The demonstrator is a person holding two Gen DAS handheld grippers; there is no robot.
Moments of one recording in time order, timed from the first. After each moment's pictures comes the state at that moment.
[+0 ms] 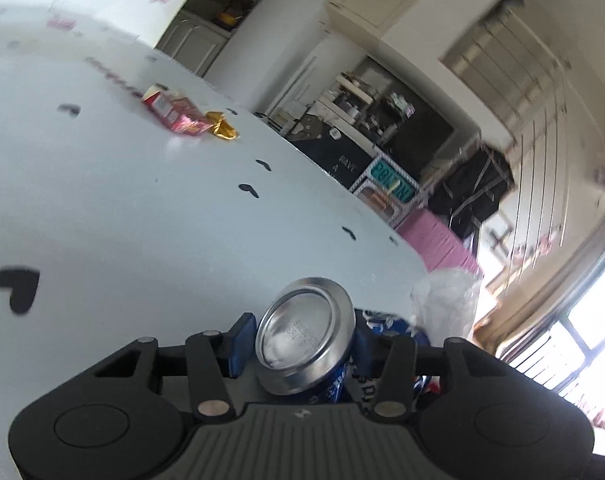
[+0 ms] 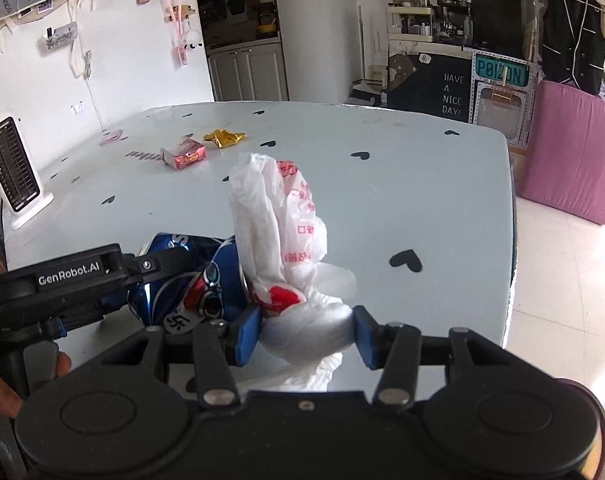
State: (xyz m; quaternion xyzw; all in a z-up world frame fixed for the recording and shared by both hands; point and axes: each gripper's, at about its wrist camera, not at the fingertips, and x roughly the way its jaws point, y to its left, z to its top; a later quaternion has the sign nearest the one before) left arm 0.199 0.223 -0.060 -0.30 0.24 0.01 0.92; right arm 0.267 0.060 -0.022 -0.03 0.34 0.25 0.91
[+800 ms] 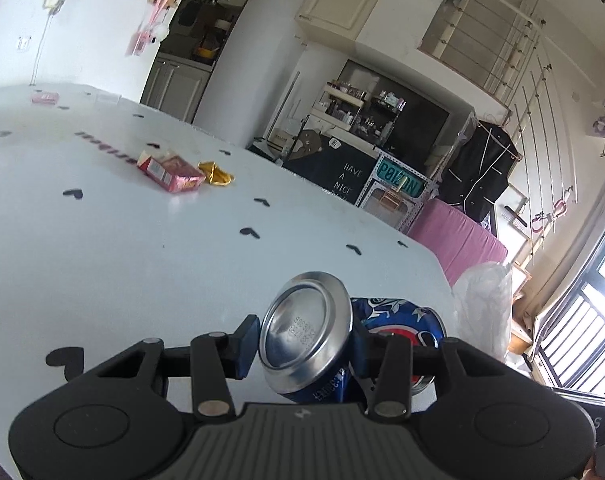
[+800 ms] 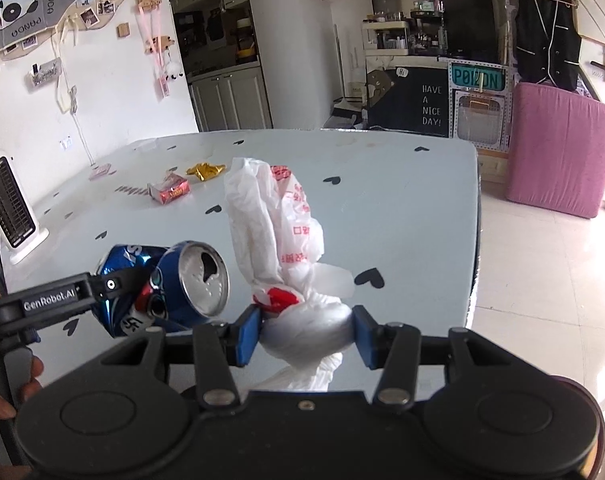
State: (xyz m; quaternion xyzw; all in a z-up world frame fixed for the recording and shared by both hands) left arm 0.182 0.214 -0.019 -0.22 0.23 0.04 0.95; right arm 0.260 0.027 -0.002 0.01 0.32 0.23 0.92
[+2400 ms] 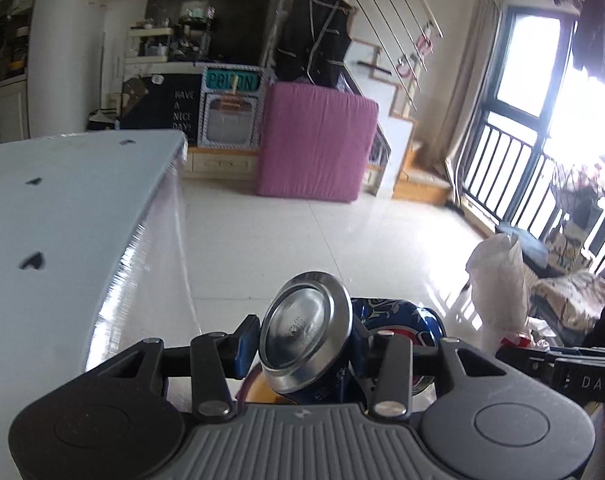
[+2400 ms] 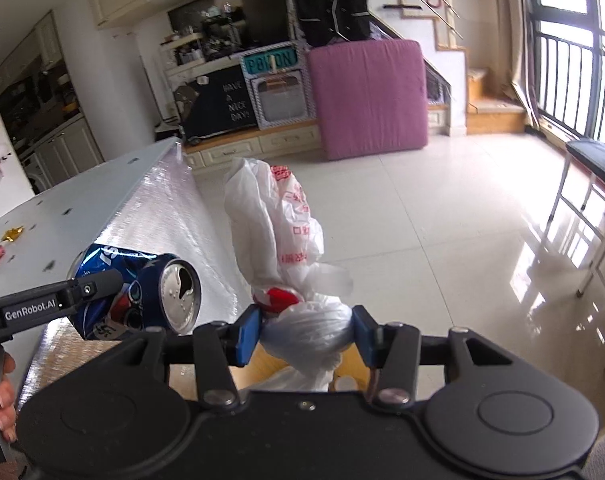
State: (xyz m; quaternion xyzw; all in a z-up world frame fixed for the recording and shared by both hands) left arm 0.249 -0.135 -0.049 -0.04 0.32 -0.15 0.93; right arm 0.197 -0.315 -0.049 0.11 0.35 0.00 0.93
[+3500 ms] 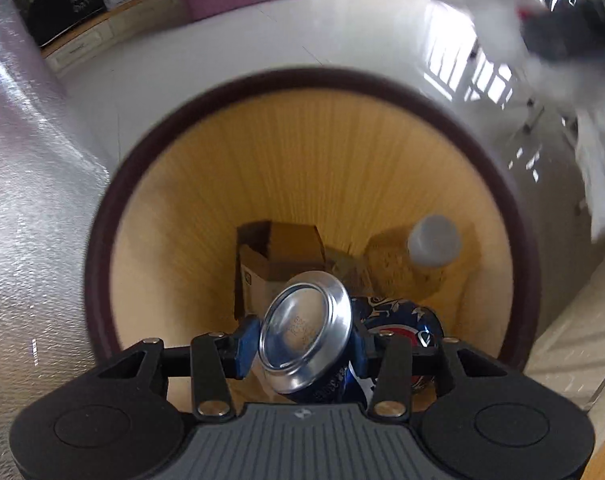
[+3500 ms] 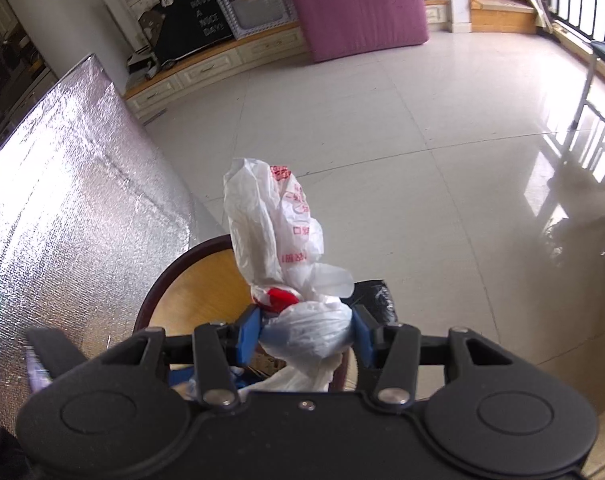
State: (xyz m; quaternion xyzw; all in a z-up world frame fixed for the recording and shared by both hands) left arm 0.351 -0.246 -0.326 0.16 0.55 -0.19 0.80; right arm 0.318 -0.366 -0.199 0.16 0.47 0.02 0.87
